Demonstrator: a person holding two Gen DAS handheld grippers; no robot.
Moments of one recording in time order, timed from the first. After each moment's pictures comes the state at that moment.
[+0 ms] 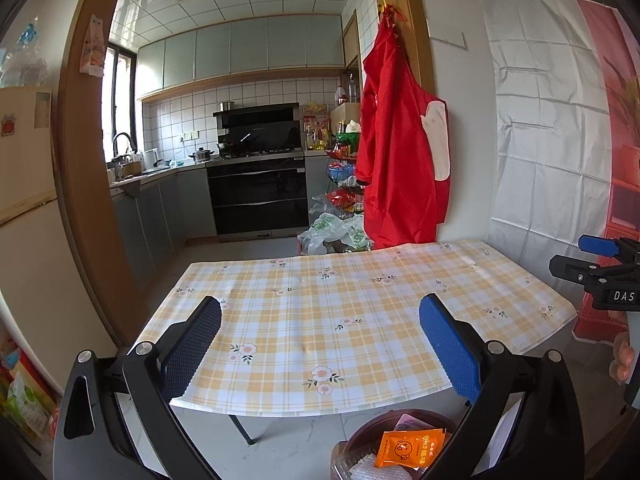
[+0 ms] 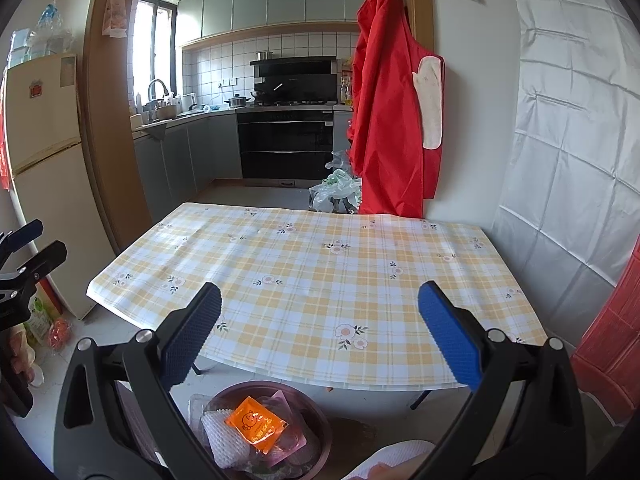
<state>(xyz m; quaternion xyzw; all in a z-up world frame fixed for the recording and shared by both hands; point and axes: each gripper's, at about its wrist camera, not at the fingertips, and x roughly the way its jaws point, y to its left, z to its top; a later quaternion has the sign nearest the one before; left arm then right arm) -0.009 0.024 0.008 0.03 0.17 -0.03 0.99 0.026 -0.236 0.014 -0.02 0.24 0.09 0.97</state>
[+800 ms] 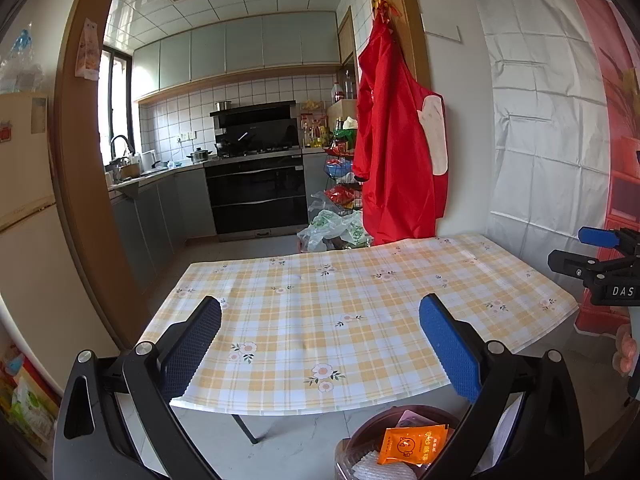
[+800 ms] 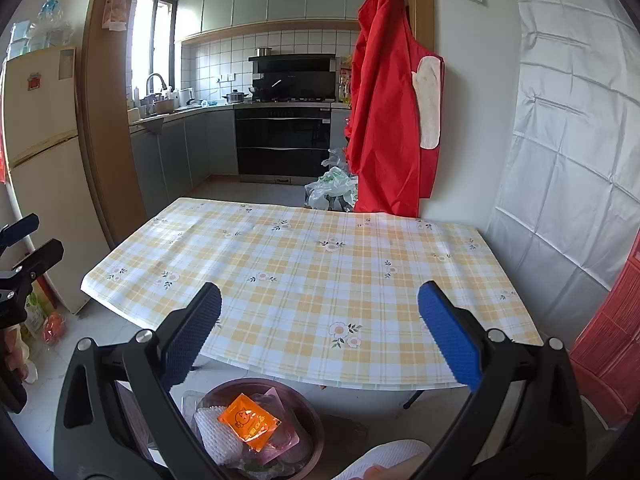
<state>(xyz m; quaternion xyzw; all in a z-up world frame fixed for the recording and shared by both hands) -0.009 0.021 0.005 0.05 0.17 -0.03 0.98 0.029 -0.241 0.013 -0.03 0.24 0.08 0.97</state>
